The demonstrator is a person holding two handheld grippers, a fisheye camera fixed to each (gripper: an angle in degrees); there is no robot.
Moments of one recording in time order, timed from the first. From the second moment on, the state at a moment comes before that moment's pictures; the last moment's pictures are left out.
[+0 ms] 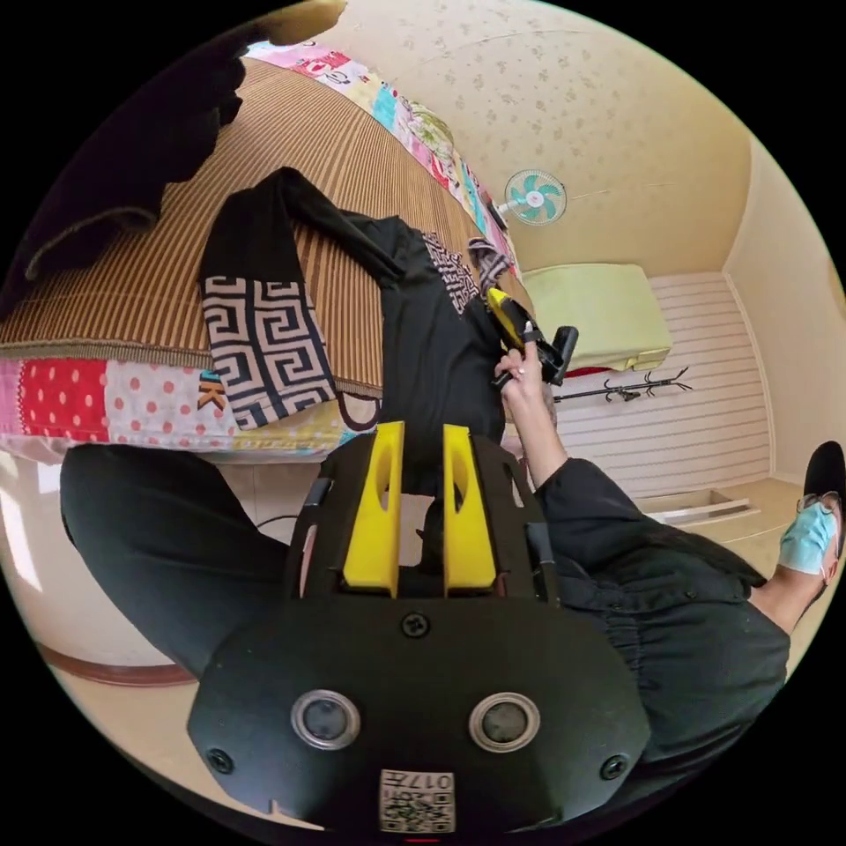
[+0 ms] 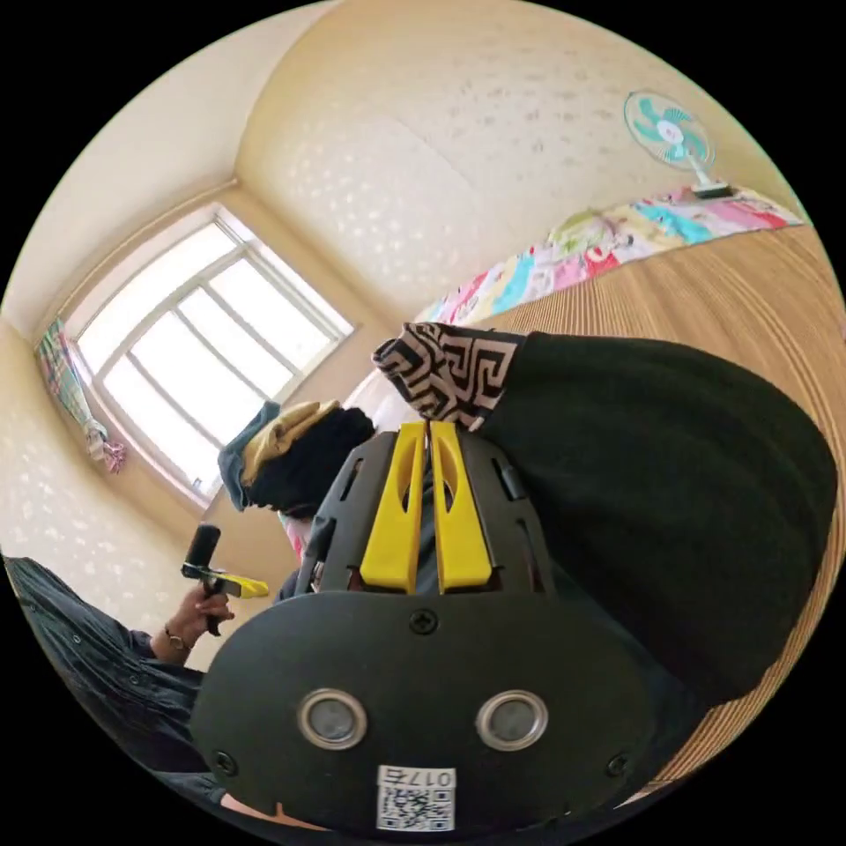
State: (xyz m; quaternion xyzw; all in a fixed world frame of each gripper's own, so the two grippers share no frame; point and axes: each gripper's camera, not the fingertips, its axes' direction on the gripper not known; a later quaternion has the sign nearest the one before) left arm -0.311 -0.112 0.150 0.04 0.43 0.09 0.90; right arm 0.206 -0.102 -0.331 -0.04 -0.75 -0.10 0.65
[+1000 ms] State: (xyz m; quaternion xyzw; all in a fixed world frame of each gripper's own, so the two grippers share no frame) left arm -0.421 -0.072 -0.041 0.26 0.60 0.12 0.74; right arm 0.126 0.075 -0.692 0.19 -0.74 -0.42 0.48
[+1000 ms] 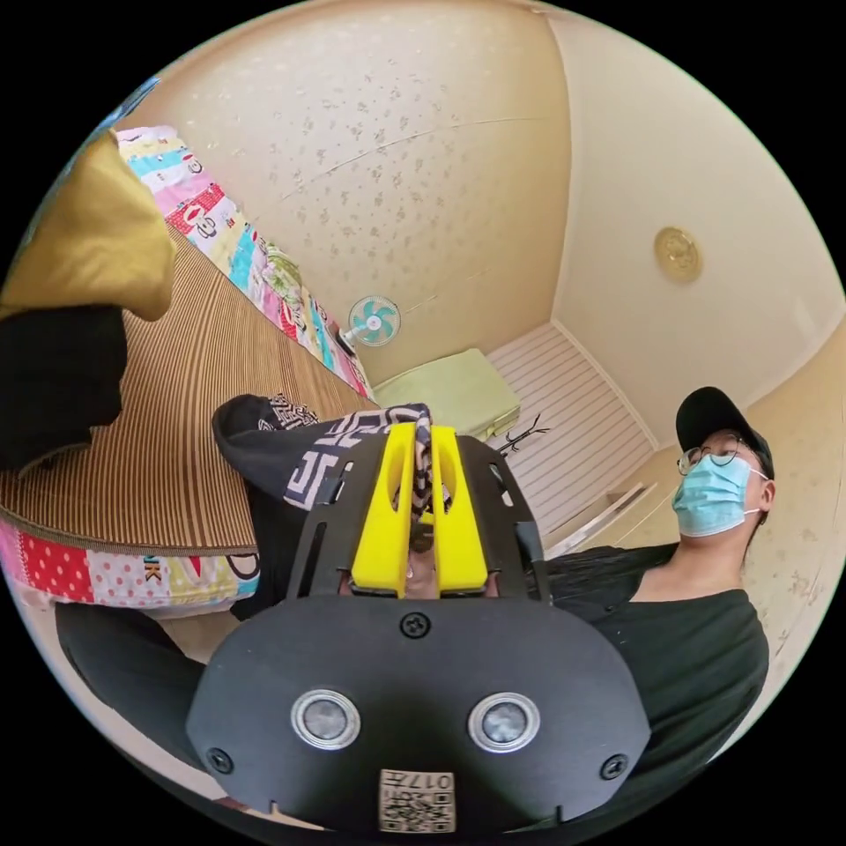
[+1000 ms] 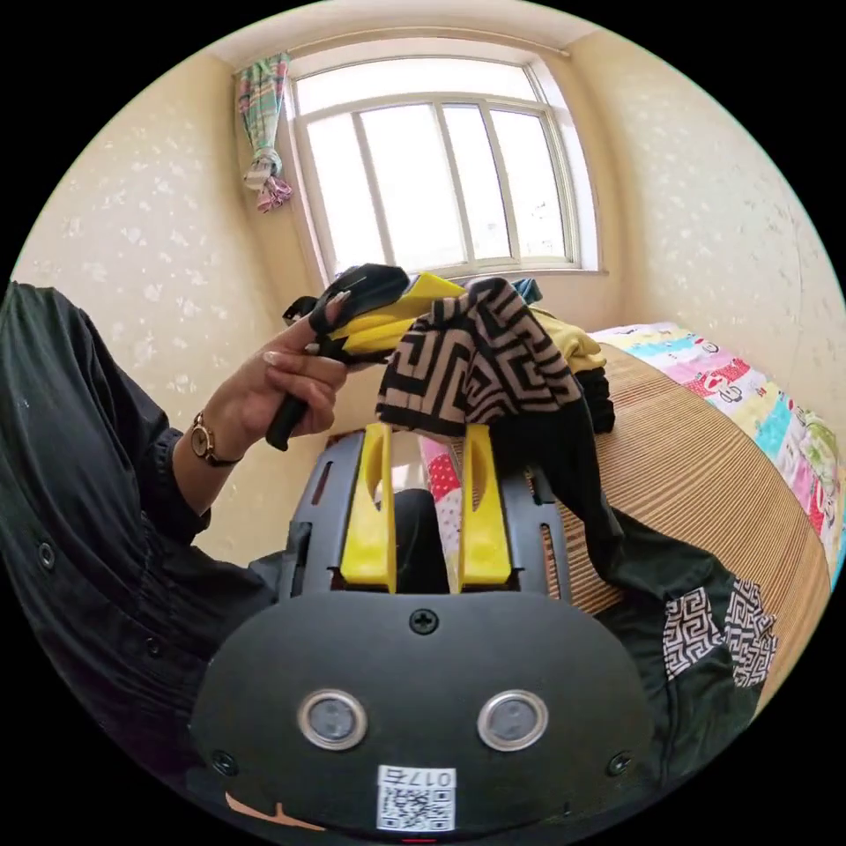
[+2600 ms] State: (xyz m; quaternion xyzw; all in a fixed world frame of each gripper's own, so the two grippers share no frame) left arm -0.117 -0.365 0.242 0.12 0.34 0.19 0.91; right arm 0.170 -0.228 -0.220 0.00 -0.39 -0.18 0.90
